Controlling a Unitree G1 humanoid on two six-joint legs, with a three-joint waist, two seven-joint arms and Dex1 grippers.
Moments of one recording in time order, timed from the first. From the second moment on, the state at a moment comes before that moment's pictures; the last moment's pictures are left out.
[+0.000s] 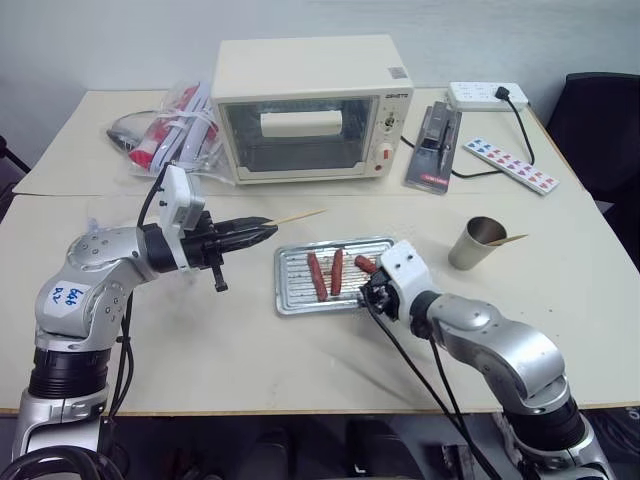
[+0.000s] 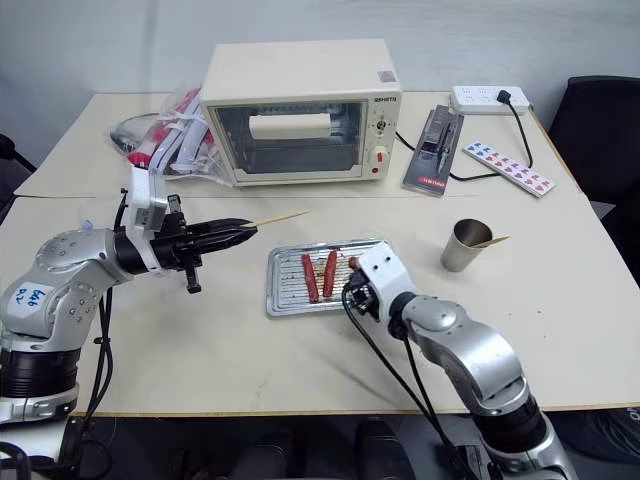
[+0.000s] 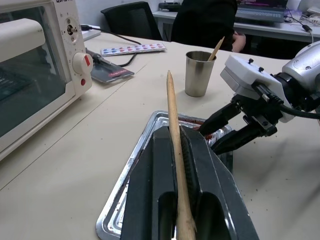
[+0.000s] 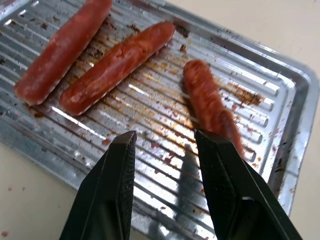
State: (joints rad) left arm -0.50 0.70 0.14 -0.18 -0.60 0.53 -0.96; right arm -0.41 -0.46 0.22 -0.57 0.37 1.17 0.16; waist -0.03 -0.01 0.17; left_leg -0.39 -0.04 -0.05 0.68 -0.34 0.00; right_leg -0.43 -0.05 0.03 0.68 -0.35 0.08
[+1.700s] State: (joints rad) left arm -0.49 0.71 0.15 -0.19 -0.61 0.54 -0.93; right arm -0.36 -0.59 0.35 -0.43 0.01 0.79 0.35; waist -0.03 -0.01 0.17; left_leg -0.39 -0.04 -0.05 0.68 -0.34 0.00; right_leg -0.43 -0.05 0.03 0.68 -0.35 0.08
